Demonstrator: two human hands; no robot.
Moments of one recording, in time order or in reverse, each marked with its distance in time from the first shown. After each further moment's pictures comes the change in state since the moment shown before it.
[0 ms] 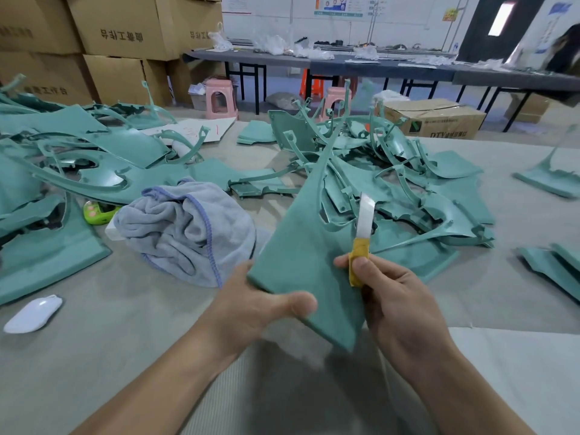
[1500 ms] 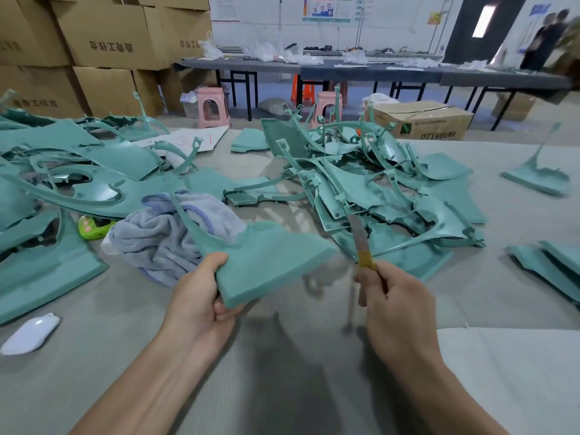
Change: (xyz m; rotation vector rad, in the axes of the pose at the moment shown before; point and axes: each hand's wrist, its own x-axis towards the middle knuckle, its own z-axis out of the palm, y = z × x) left_hand 0.009 0.019 -0.022 -0.397 0.609 -0.247; right_hand 0.000 0.009 -0.008 -1.104 0.414 -0.397
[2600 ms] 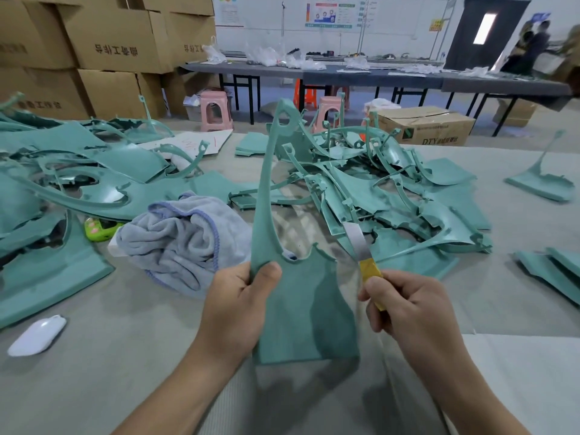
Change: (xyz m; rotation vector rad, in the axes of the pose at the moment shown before) left_hand -0.009 -0.022 0.006 0.573 -0.113 0.521; right_hand 0.001 -0.003 -0.016 0.526 -0.255 0.016
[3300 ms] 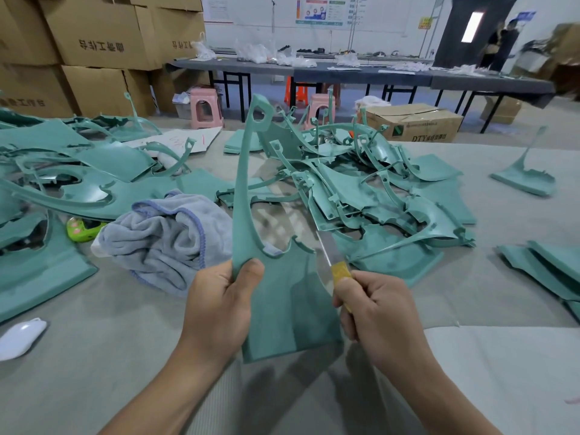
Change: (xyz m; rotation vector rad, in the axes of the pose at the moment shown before) left_hand 0.000 -0.002 -0.002 0.132 0.060 0.151; right_hand -0.003 -0.001 0.020 -0.142 -0.002 0.066
